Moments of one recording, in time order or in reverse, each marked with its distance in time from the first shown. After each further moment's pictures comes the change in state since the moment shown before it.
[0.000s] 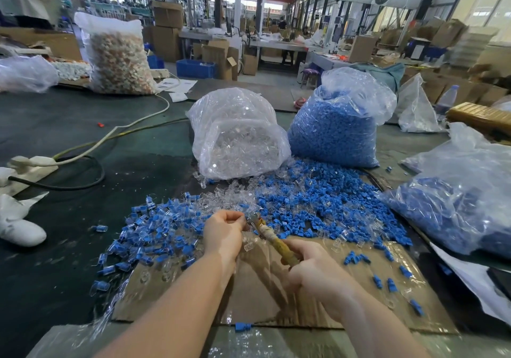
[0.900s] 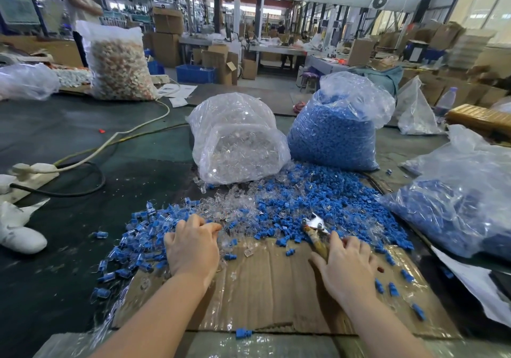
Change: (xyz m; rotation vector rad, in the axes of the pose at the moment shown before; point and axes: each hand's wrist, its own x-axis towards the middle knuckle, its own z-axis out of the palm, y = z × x) left_hand 0.021 -0.031 -0.042 1.126 0.234 0.473; right_hand 0.039 0.060 -0.037 -1.119 0.780 0.135
